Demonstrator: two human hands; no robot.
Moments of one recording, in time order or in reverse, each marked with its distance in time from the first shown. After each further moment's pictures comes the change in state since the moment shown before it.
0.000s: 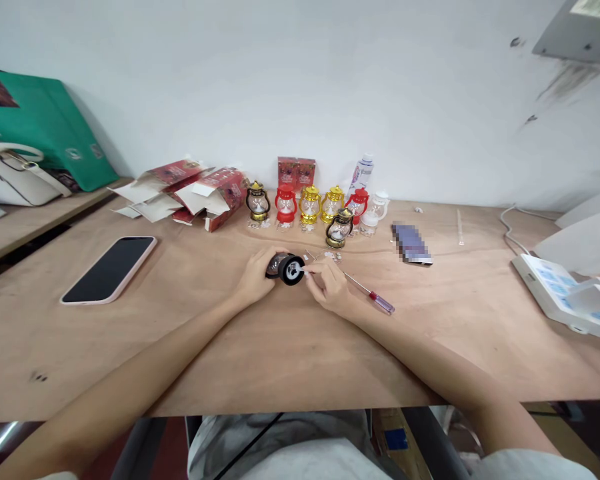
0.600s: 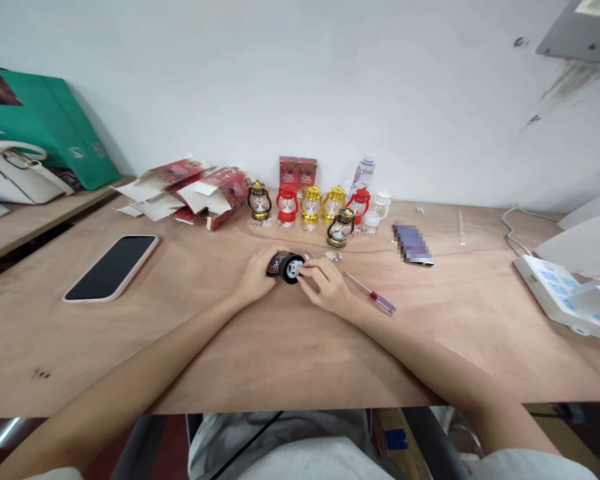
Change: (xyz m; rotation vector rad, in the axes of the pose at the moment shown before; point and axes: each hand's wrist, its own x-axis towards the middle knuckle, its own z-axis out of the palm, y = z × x) left_hand 0.001 -0.004 0.000 -0.048 -0.015 -0.007; right_hand 0.002 -0.003 -0.001 -0.114 -0.143 -0.031
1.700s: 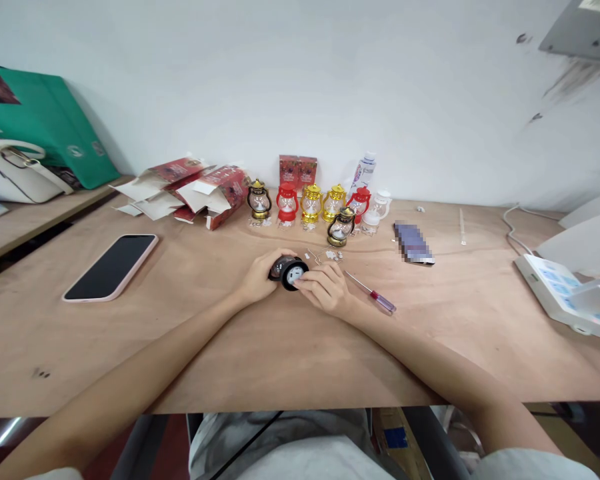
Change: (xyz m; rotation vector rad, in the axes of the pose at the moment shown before) left_hand -0.001 0.005 0.002 -0.093 -0.051 0.087; right_hand -0.006 0.001 -0.002 -0.073 0.040 -0.216
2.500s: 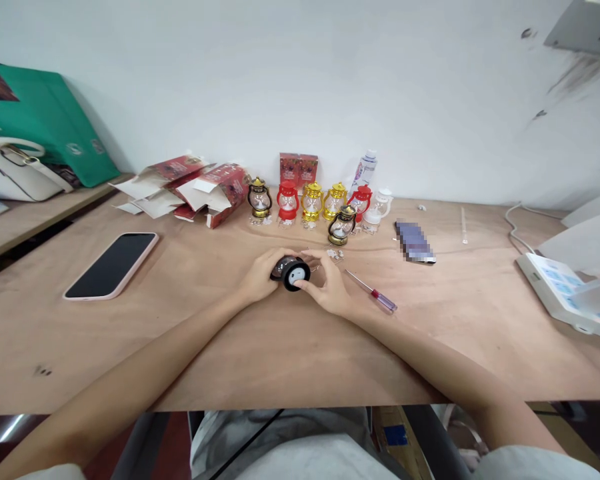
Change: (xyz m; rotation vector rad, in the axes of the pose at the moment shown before) left_hand -0.003 -0.003 0.000 0.074 -0.038 0.000; right_hand 0.011 -0.009 0.002 0.542 -0.038 0.669
